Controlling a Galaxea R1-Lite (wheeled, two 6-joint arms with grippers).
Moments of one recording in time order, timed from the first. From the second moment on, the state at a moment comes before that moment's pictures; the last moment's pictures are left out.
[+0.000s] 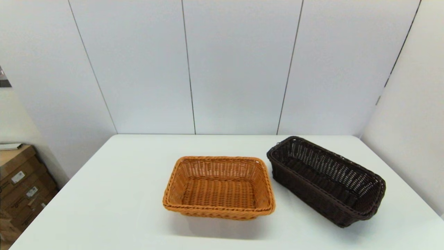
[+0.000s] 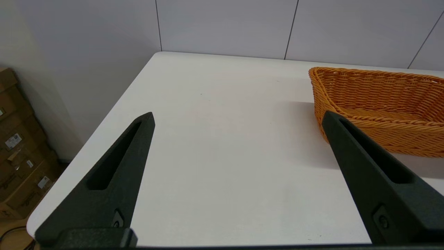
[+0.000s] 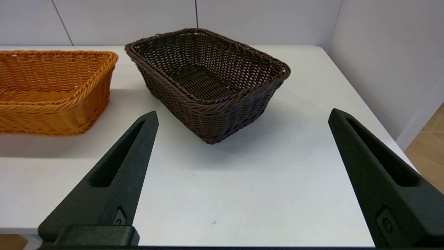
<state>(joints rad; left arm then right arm) 0.00 0.00 0.00 -0.01 0.03 -0.09 0.00 0.00 -0.02 0.04 -0.02 0.01</state>
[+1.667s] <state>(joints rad) 0.00 0.00 0.00 -0.01 0.03 -0.09 -0.02 0.65 -1.07 0.53 -0.08 0.02</state>
